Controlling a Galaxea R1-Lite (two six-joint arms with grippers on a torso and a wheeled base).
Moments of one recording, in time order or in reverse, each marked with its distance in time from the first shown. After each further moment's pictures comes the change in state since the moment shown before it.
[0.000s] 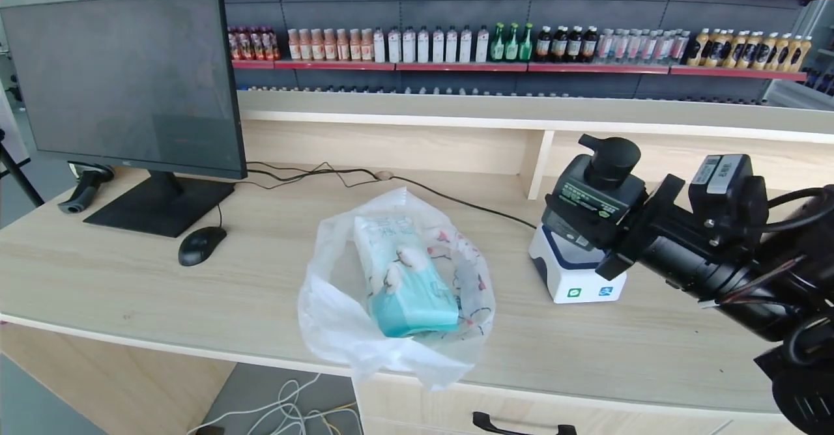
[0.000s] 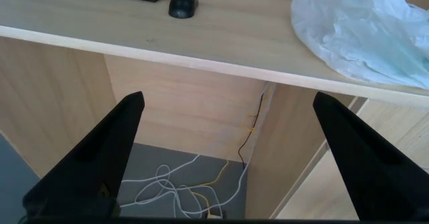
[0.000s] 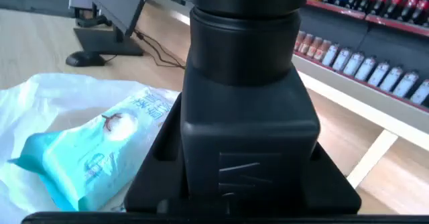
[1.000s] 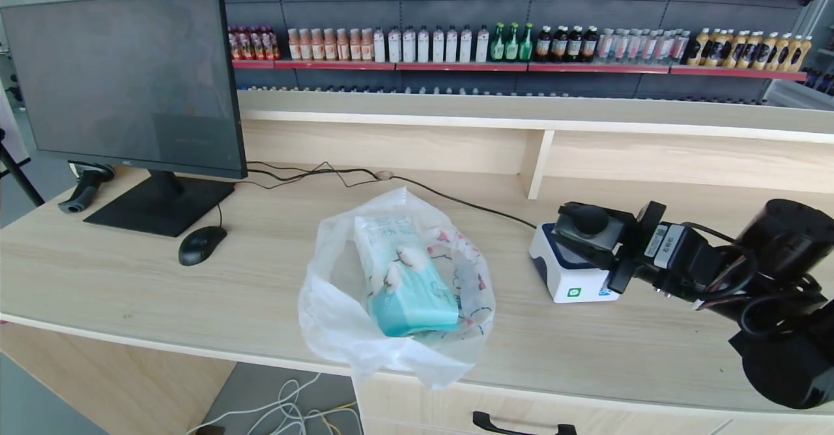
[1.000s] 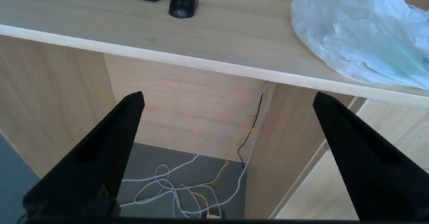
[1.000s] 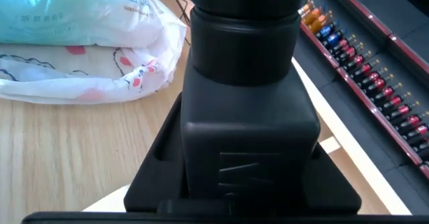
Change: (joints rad) left arm 0.000 0.000 0.000 0.000 0.000 -0.002; right arm -0.177 0.169 -0.030 0.000 0.267 -0.439
